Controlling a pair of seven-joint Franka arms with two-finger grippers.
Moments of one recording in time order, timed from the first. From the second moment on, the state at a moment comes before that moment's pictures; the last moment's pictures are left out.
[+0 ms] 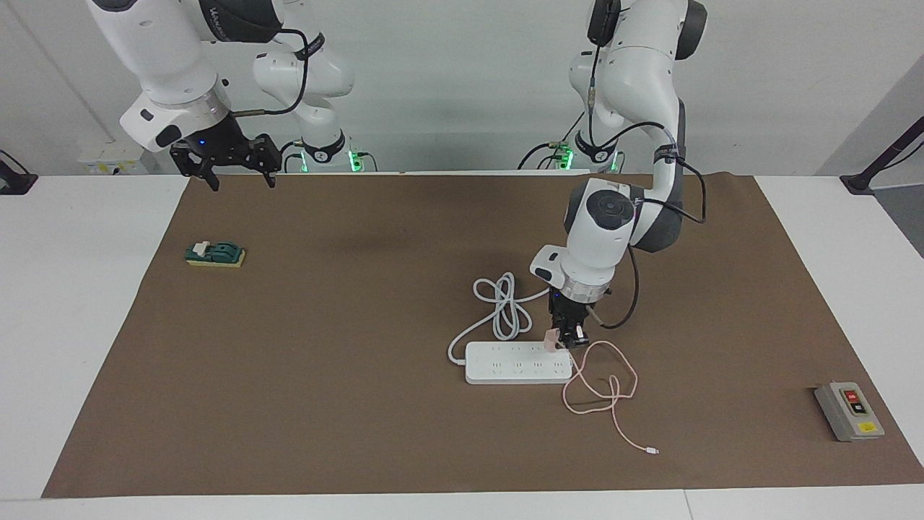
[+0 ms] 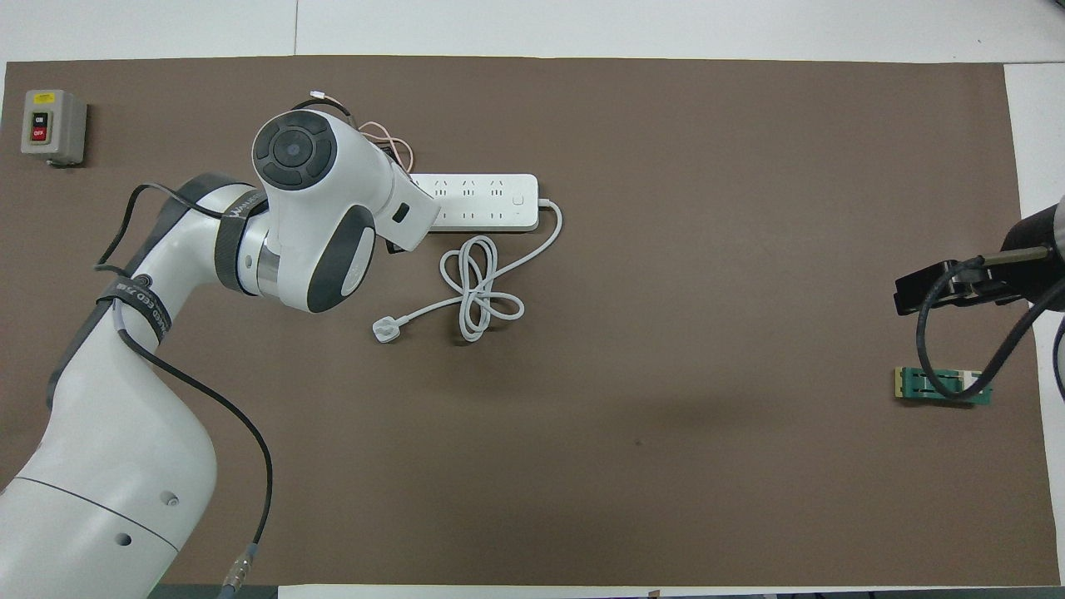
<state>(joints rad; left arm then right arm) -0.40 0.46 -0.02 -1.67 0.00 2.28 1.05 -0.07 -0.06 0.10 -1.66 -0.01 1.48 -0.04</state>
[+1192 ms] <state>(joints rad) -0.38 0.46 -0.01 -1.67 0.00 2.27 1.06 -0.07 -0.06 0.10 -1.66 -0.01 1.48 -0.04</state>
